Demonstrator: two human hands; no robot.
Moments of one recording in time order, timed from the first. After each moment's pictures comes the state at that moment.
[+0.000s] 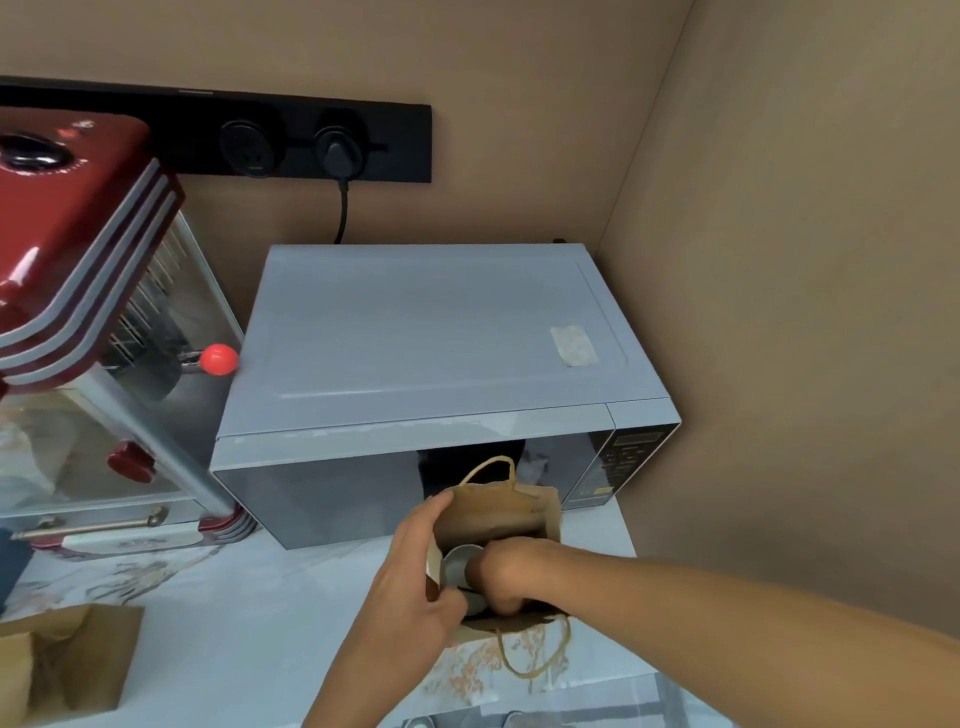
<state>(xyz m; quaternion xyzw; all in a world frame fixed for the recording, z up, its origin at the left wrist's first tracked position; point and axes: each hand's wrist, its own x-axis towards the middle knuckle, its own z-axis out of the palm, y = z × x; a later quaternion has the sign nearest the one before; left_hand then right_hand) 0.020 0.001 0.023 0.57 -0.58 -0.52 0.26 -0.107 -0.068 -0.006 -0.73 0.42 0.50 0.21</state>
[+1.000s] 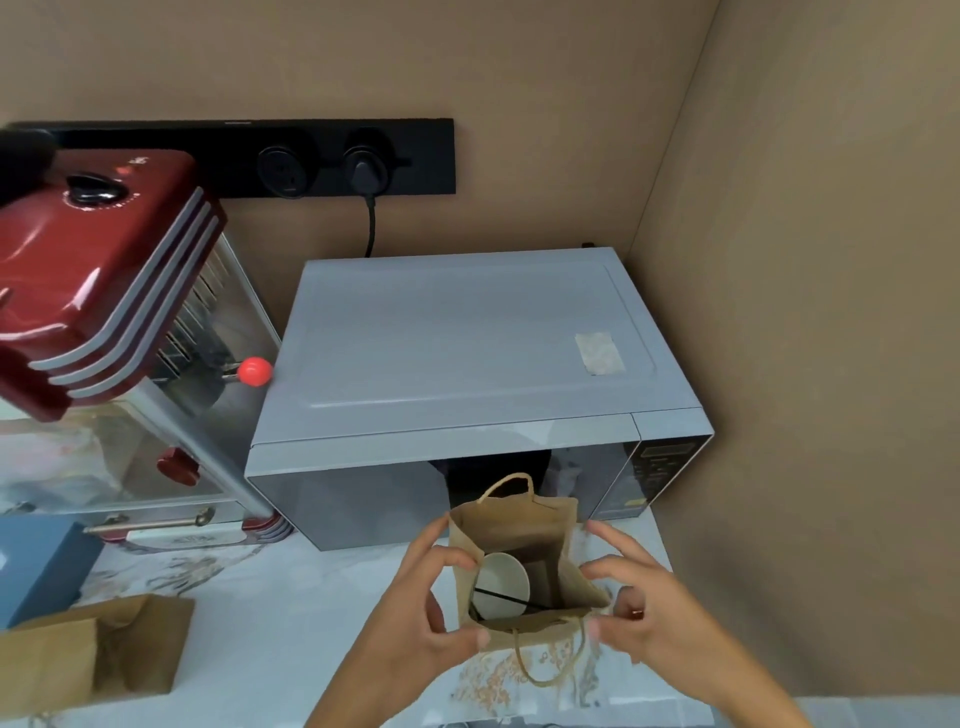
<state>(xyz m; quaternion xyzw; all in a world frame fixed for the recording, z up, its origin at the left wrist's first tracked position) 0.032 0.001 -0.004 0.58 -0.60 -0.50 0.23 -0.236 0.002 0.011 -0.61 0.57 -0.21 0.51</state>
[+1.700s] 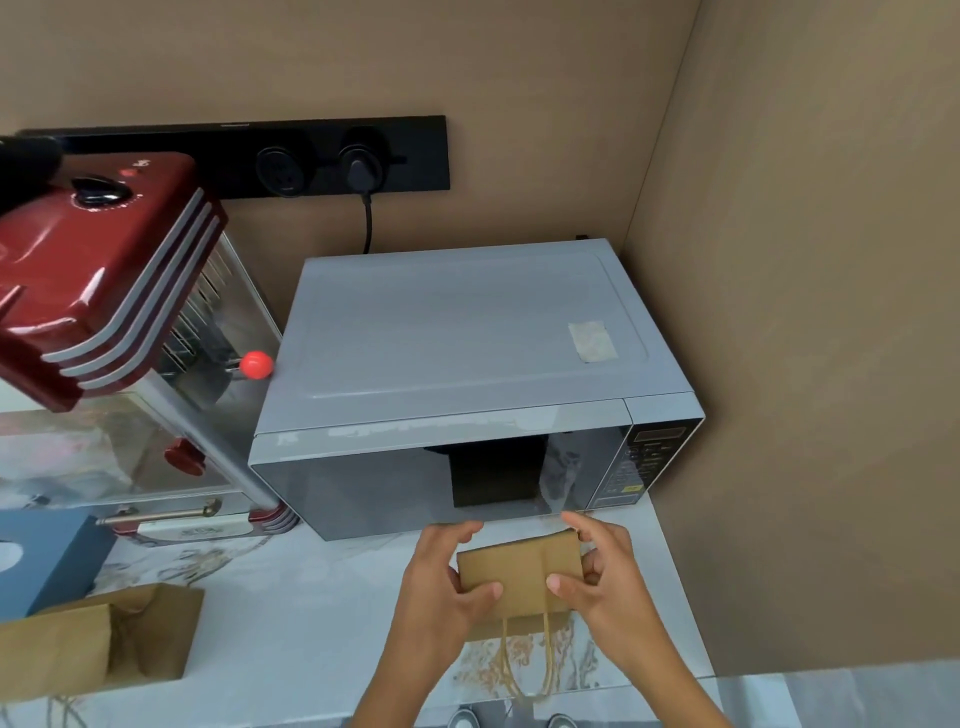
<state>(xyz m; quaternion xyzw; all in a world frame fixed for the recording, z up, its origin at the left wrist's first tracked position) -0.003 0.000 -0.022 0.65 -0.52 -0.47 0.31 -0.197 0.004 -0.033 -0.49 0.64 -0.35 0.48</state>
